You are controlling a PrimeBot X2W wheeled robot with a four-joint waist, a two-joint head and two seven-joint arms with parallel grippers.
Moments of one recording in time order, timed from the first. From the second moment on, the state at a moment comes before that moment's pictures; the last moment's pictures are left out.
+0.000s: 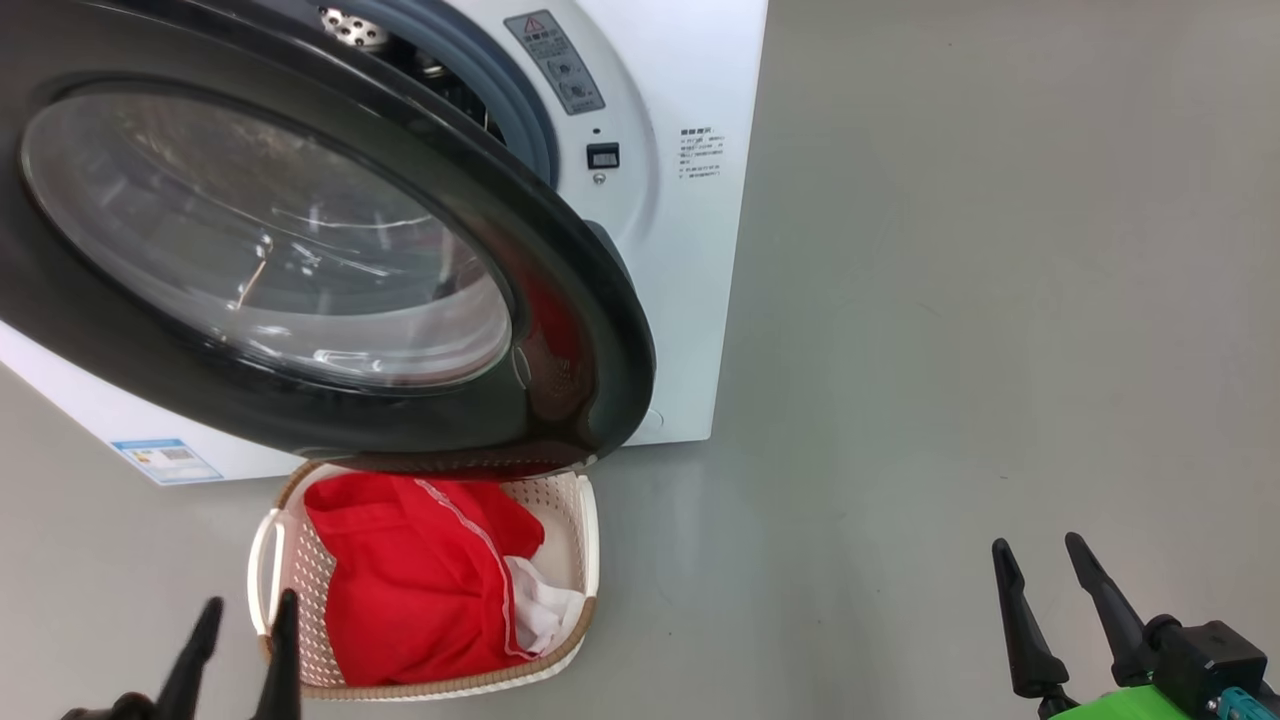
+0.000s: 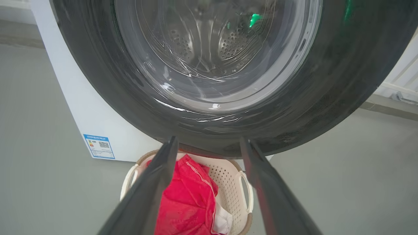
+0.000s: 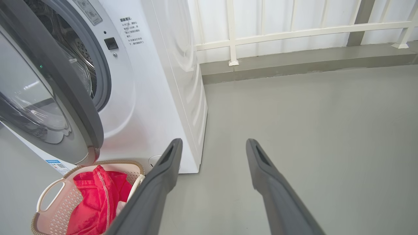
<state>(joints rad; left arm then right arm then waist) 0.03 0.18 0.04 0.24 -0.45 -0.12 -0.25 0.10 -0.04 -0.06 0.19 0.29 0.12 -0.26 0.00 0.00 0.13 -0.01</state>
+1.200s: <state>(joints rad) 0.08 0.10 0.07 0.17 -0.27 -0.13 -0.25 0.10 -0.04 -0.03 0.18 0.30 0.12 -0.26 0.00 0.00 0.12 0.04</state>
